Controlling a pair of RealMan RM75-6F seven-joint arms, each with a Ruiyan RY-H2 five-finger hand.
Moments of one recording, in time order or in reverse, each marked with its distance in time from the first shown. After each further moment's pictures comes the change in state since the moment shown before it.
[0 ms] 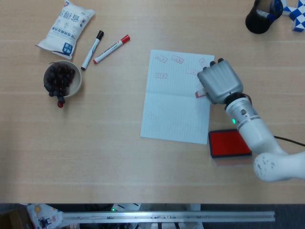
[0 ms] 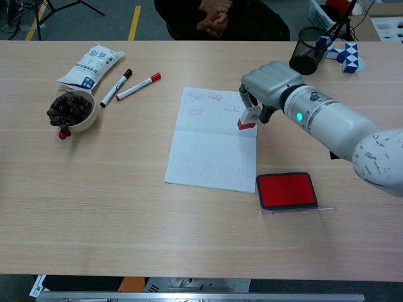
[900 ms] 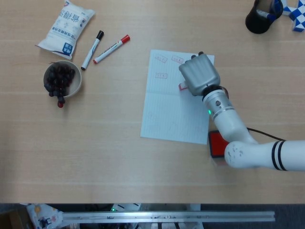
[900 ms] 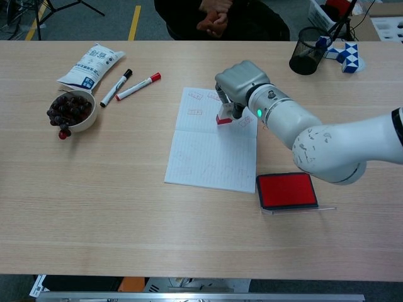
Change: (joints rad) left arm 0.009 0.016 0.002 -0.005 -0.005 0.001 -0.005; right arm 0.112 -0.200 0.053 0.282 0.078 -0.064 -0.015
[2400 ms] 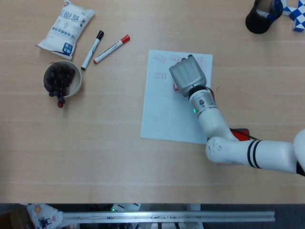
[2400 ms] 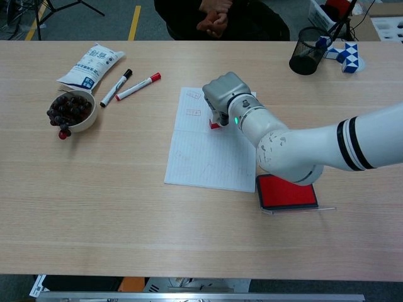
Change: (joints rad) left arm 0.012 0.000 -0.002 0.025 -0.023 -0.006 -0.021; right arm 0.066 -0.171 0.030 0.251 0.082 -0.087 -0.053
